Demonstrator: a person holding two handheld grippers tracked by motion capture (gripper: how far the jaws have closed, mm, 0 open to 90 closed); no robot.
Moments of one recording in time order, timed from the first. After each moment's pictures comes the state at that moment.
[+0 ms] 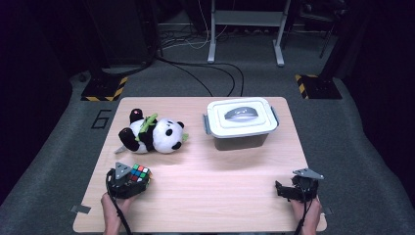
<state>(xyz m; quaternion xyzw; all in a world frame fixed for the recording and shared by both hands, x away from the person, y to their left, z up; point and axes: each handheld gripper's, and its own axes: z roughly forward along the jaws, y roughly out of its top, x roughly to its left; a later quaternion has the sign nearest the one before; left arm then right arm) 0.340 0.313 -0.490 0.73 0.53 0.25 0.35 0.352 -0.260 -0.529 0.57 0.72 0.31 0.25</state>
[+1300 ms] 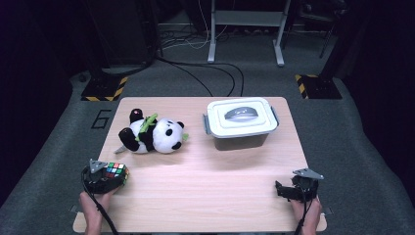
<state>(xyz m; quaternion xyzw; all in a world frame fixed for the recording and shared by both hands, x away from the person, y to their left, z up) 0.354 0.380 -0.498 0.68 0.60 0.27 0.32 0.352 -0.260 -0.529 0.57 0.72 0.31 0.25</state>
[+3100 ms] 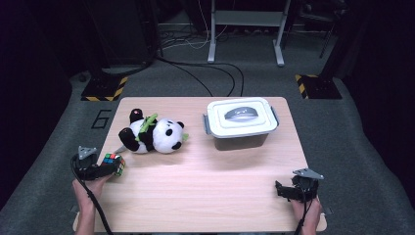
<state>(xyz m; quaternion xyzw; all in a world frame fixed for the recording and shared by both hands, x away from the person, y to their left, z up) 0.382 0.399 -0.461 0.66 0.59 0.30 0.35 0.352 -0.260 -0.529 0.57 0.72 0.31 0.25</state>
